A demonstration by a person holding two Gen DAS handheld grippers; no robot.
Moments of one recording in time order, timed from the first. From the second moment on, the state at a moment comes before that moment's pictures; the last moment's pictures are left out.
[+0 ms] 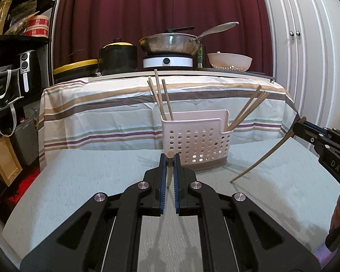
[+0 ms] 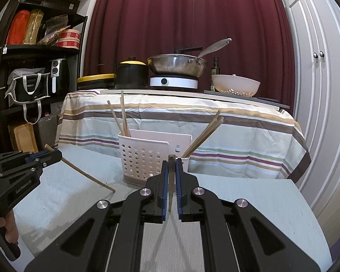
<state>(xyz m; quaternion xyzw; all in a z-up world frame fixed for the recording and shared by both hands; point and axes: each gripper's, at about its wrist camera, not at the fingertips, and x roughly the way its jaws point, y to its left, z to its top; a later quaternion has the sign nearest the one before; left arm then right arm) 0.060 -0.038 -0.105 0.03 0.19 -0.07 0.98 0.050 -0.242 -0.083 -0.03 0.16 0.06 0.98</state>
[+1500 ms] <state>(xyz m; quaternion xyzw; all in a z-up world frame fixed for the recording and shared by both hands) 0.109 -0.040 -0.053 0.02 0.16 -0.10 0.98 0.097 -0.249 -0.032 -0.01 0.12 0.09 0.99</state>
